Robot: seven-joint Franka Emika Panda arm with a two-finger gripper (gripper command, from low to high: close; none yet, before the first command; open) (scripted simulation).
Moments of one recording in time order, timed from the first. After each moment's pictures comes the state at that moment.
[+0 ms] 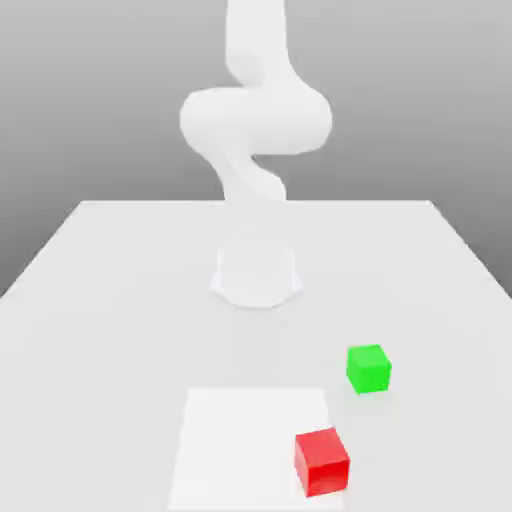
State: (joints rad) arm 0.01 -0.71 0.01 -2.32 0.00 2.34 0.79
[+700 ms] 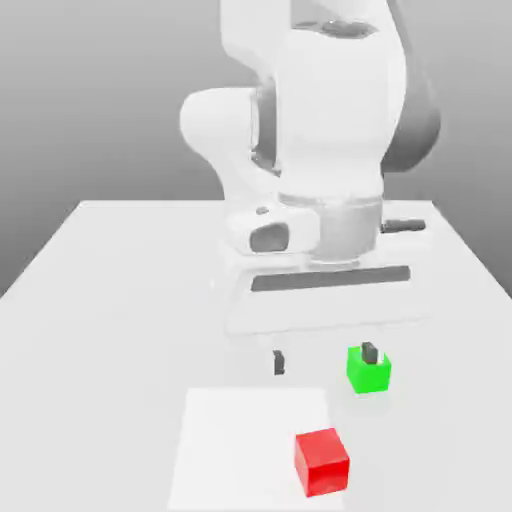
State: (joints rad) arm 0.08 0.06 0.07 -2.50 -0.03 2.66 0.74
